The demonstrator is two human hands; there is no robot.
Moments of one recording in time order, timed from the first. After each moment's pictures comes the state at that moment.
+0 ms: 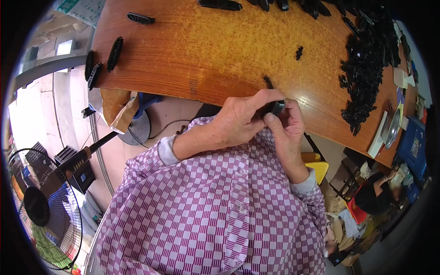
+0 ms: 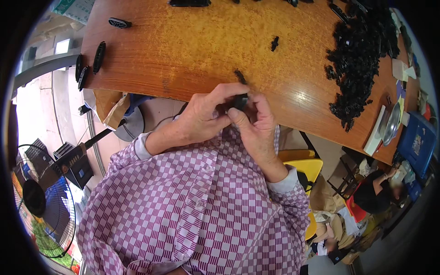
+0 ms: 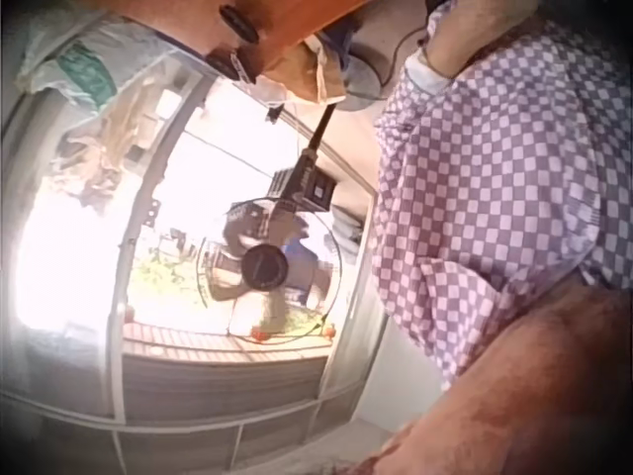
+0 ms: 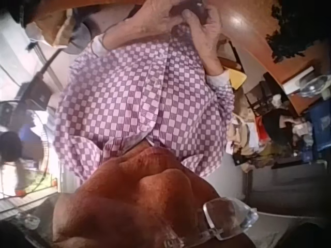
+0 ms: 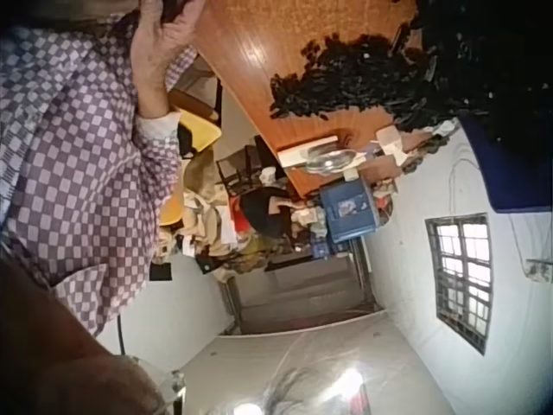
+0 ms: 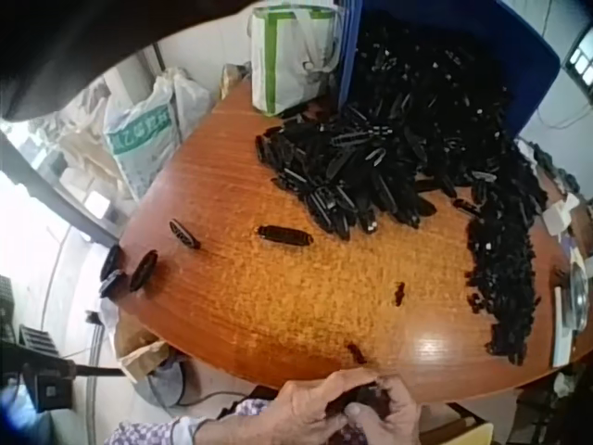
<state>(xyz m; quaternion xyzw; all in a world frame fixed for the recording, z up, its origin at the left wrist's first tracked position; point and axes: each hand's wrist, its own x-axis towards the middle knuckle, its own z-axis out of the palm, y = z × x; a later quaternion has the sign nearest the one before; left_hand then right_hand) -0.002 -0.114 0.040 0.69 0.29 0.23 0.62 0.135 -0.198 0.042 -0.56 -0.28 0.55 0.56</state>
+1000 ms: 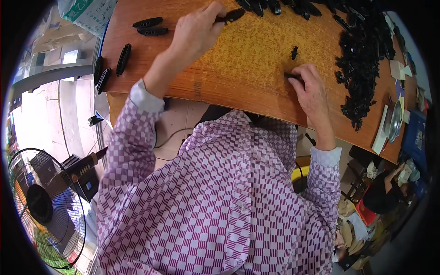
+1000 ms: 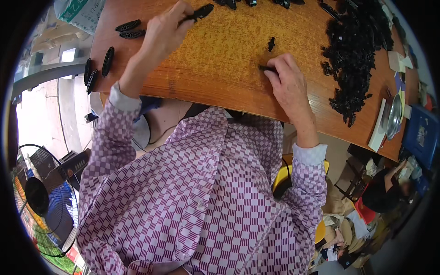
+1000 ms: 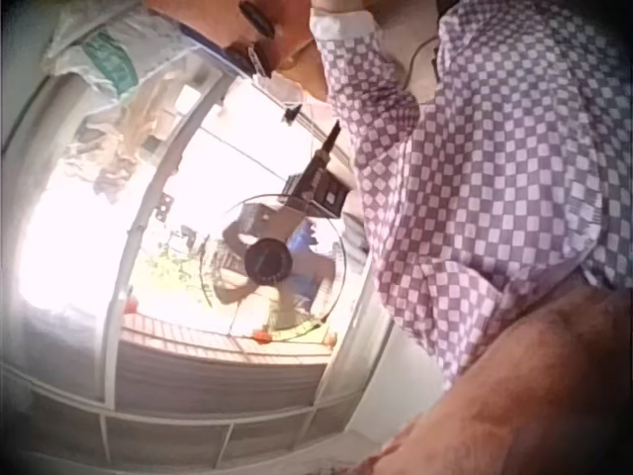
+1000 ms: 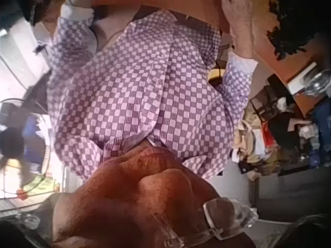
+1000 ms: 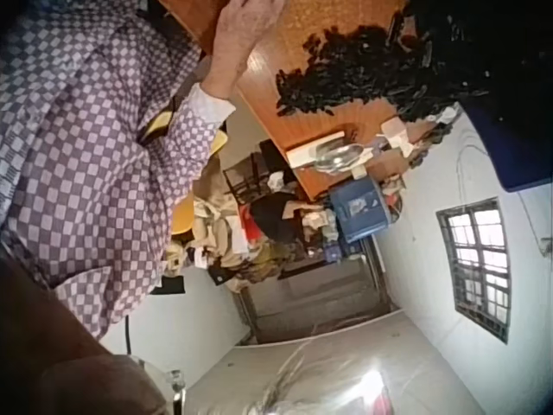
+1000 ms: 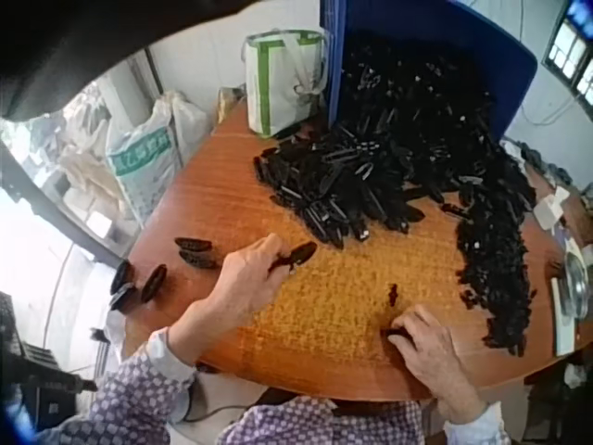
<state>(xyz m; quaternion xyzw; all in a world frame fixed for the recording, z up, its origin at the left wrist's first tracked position) -0.009 0.030 0.077 0.79 0.48 0.06 0.38 0.221 -0.142 0.034 -0.69 -0.66 0.17 0.23</state>
